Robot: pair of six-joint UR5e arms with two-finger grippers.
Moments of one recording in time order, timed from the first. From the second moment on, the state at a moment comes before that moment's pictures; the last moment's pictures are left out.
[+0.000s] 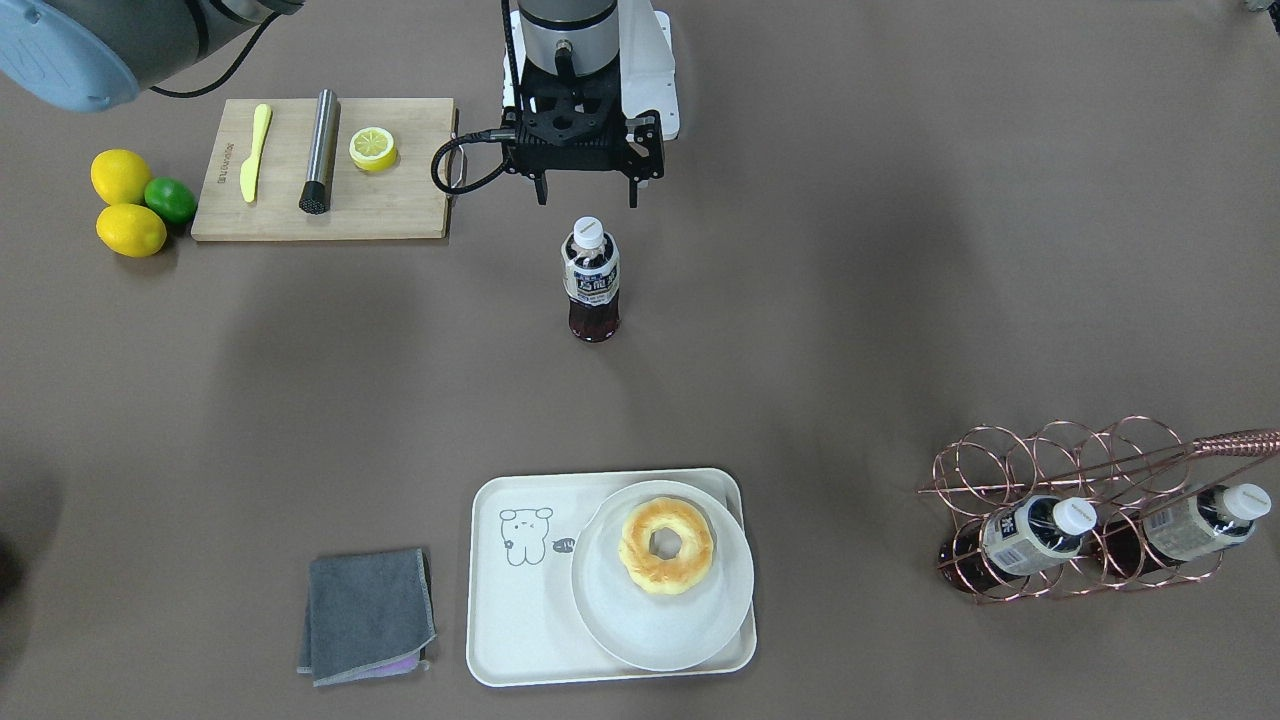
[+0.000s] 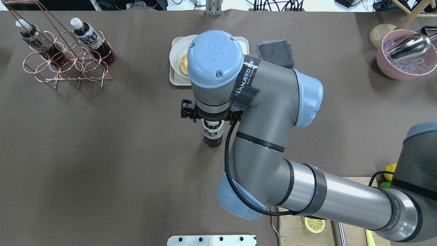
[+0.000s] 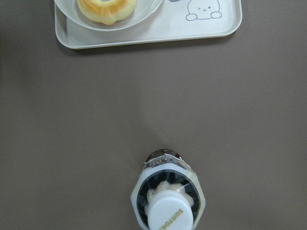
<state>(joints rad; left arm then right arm) -1.54 -1.65 -1.76 -1.29 -2.28 0.06 0.50 -0.66 1.80 -1.95 1.83 1.29</state>
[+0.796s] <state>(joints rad) -1.54 -1.65 -1.75 -1.28 -2.36 0.05 0.51 -0.67 1.77 -1.91 1.83 1.26</state>
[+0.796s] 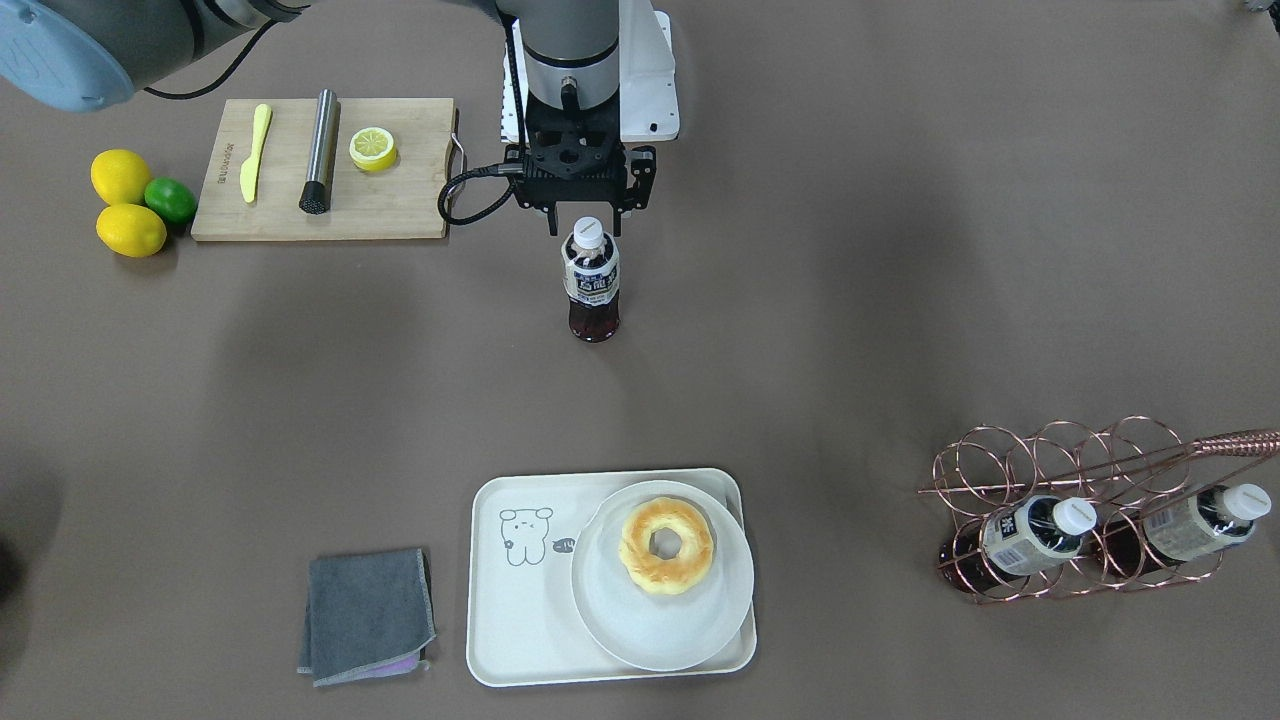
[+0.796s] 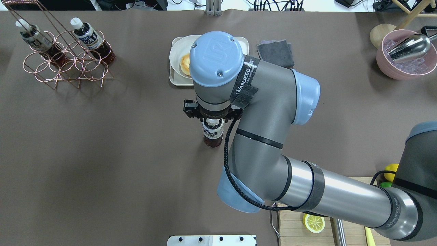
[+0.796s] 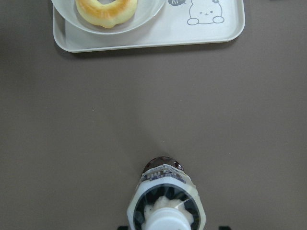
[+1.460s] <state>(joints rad) -1.54 -1.66 -1.75 -1.29 -2.36 0.05 0.51 -0.67 1.77 -1.92 1.83 1.27</state>
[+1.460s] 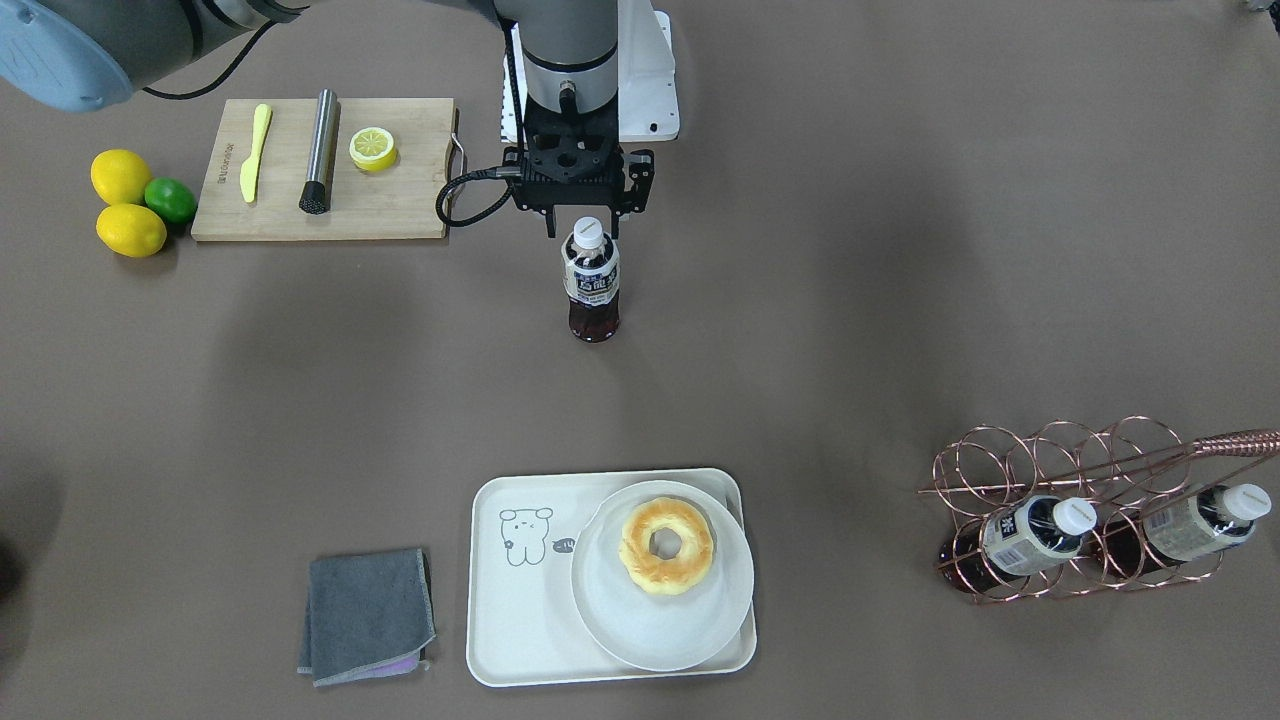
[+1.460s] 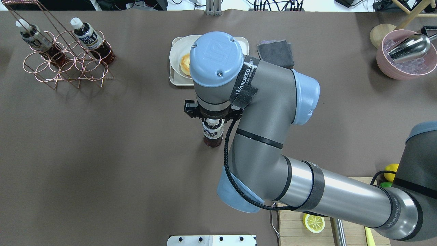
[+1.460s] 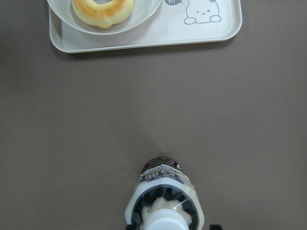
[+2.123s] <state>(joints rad) -1.54 -1.66 -1.75 -1.29 -2.36 0.06 0.51 -0.67 1.77 -1.92 1.83 1.27</state>
